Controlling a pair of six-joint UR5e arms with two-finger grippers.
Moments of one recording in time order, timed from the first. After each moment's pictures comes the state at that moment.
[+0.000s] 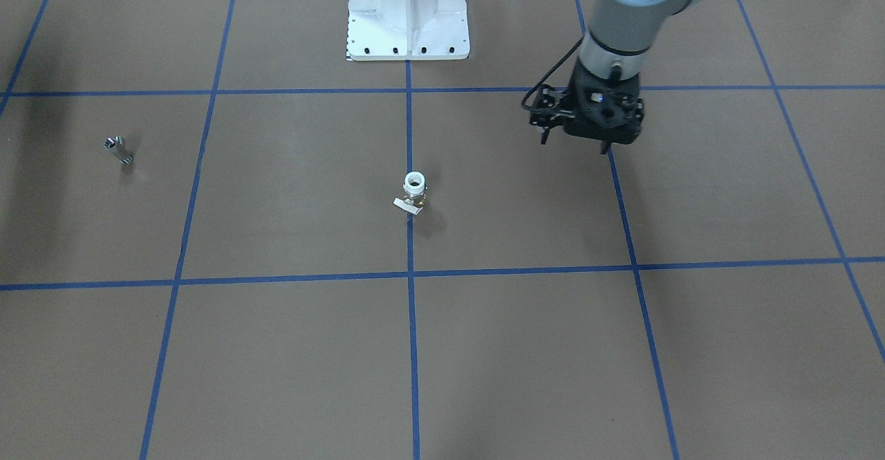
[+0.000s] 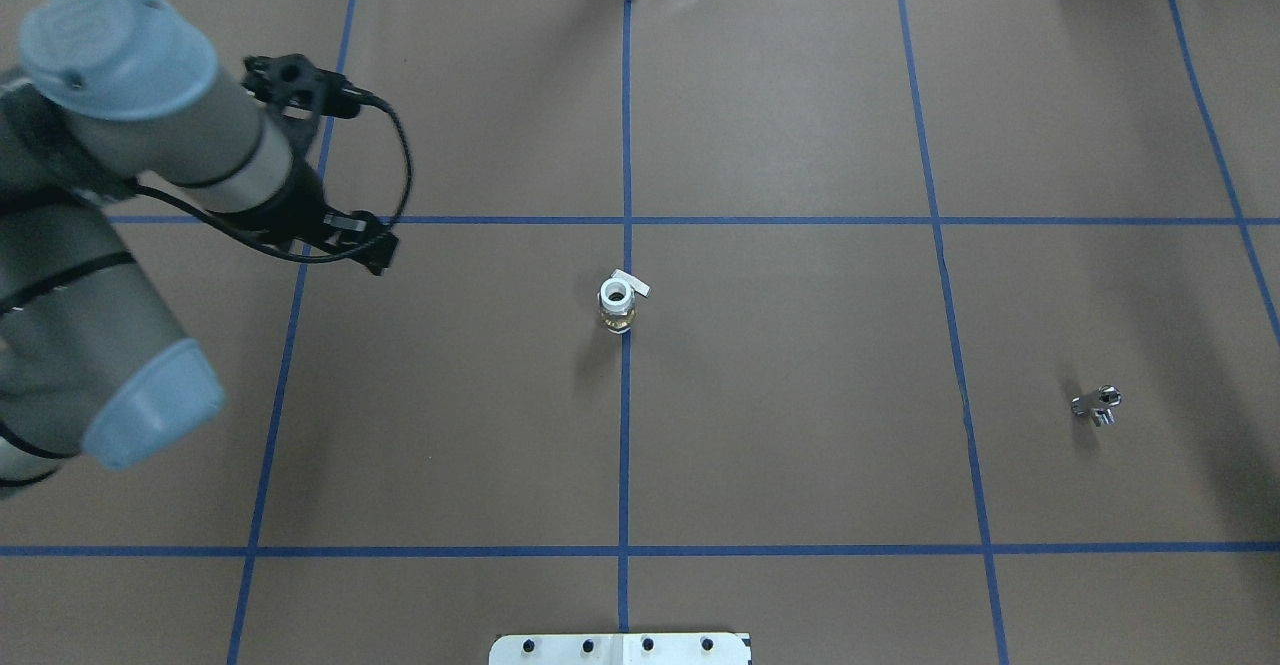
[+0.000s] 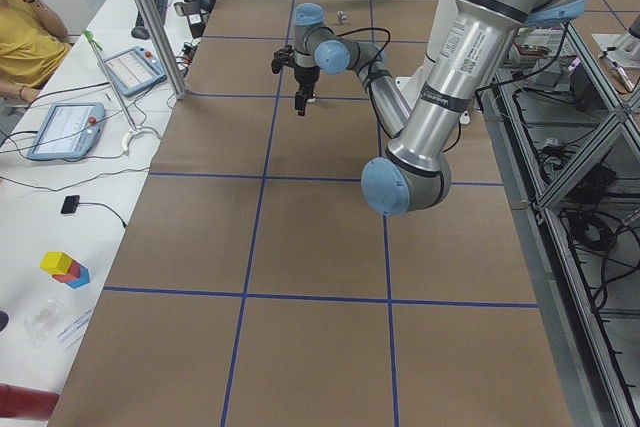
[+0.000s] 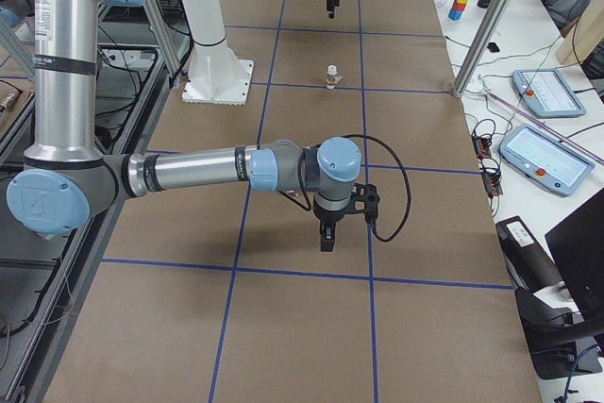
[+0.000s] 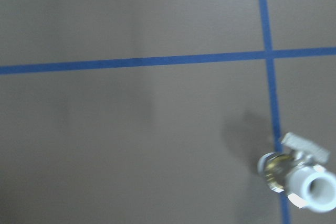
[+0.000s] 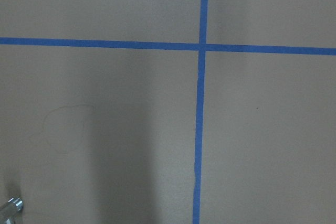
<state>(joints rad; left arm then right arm) -0.82 -1.97 -2.02 -1.38 -2.07 -0.66 1.48 -1.67 1.84 -1.68 2.37 0.12</state>
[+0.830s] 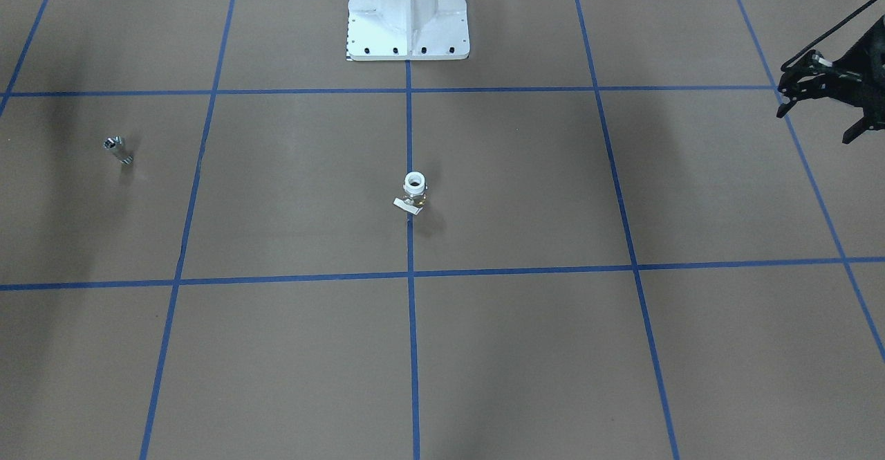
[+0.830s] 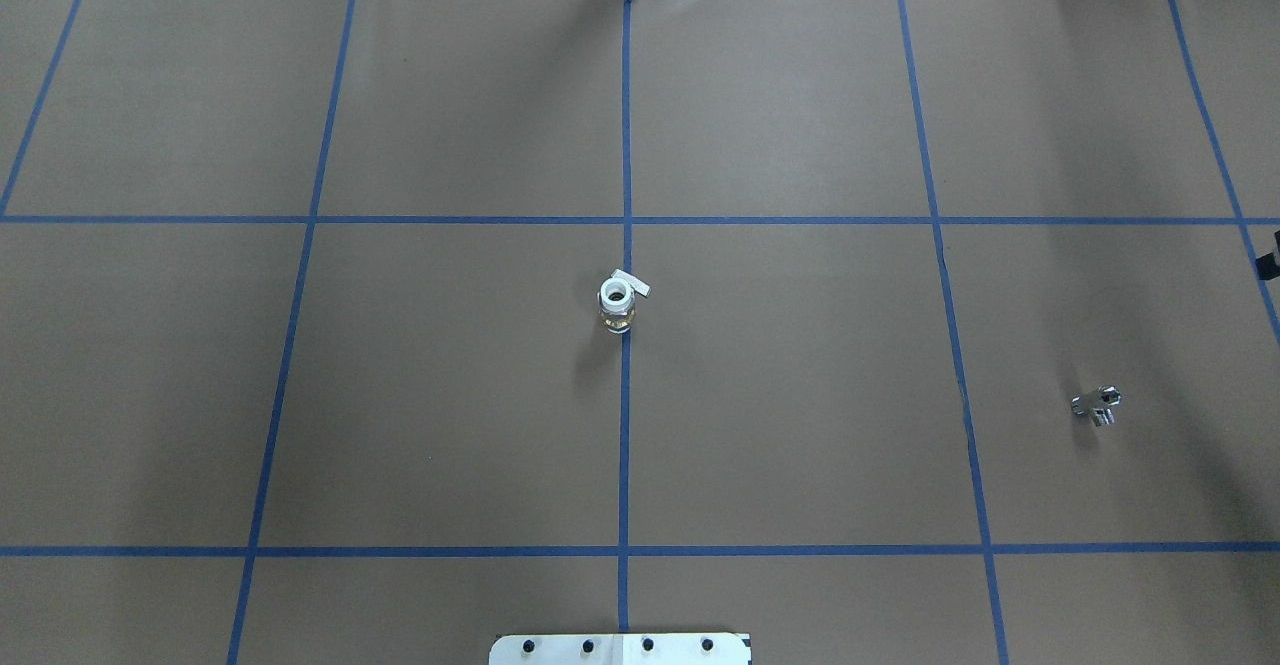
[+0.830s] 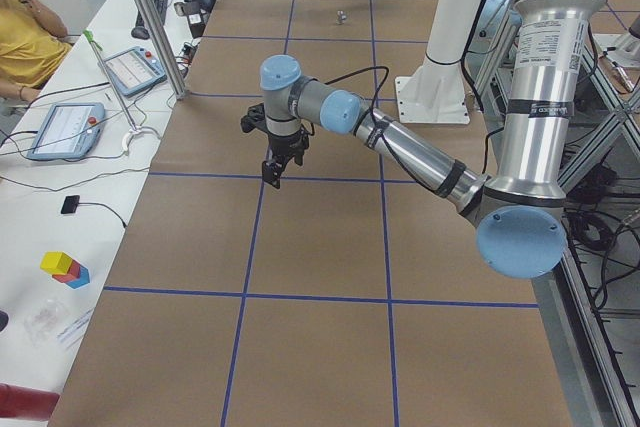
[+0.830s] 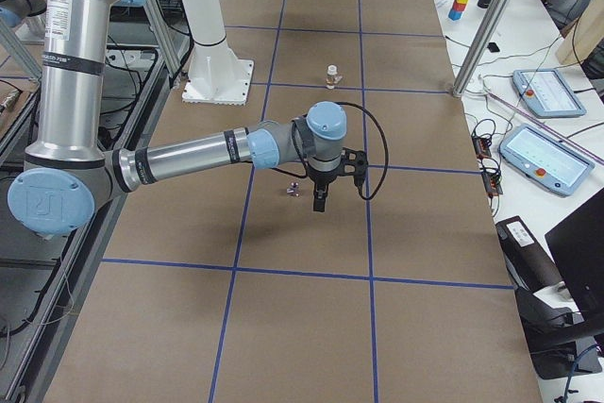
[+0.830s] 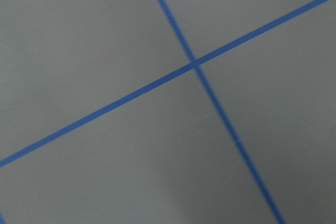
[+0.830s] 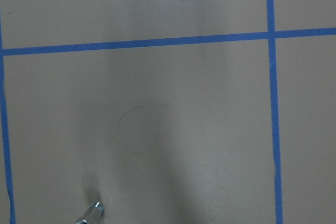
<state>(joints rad) -1.26 -1.63 -2.04 -1.37 -2.27 0.12 1.28 -1.75 1.95 -1.42 2.35 0.55</state>
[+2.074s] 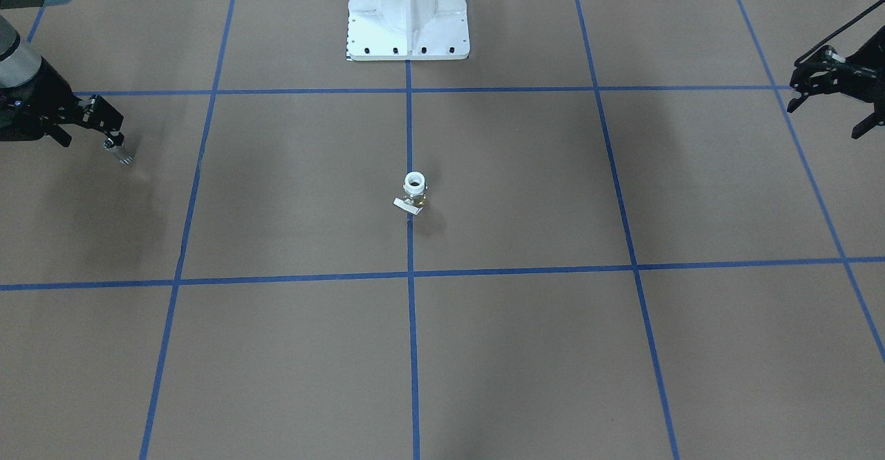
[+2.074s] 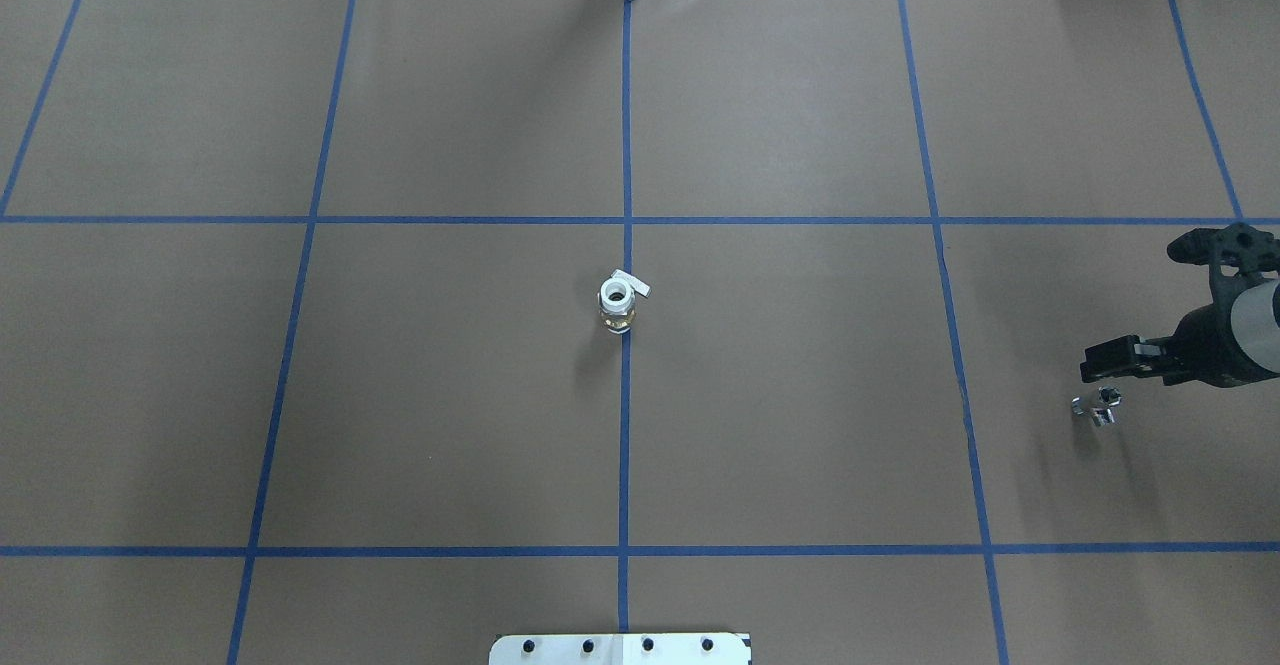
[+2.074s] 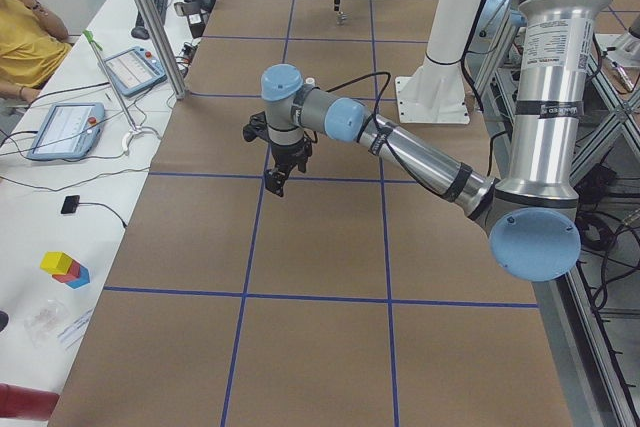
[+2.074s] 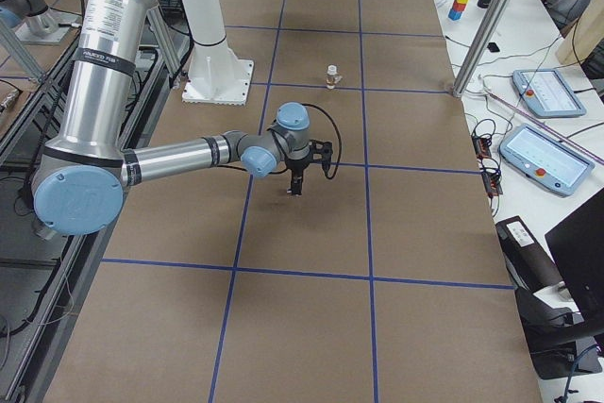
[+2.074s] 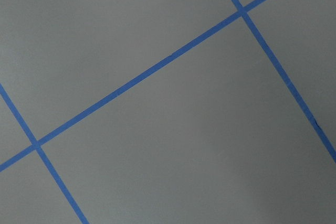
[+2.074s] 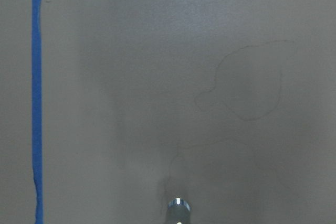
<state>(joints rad) -1.27 -1.61 -2.04 -1.38 -2.28 0.14 0.83 -1.81 1.94 -1.03 2.09 0.99</state>
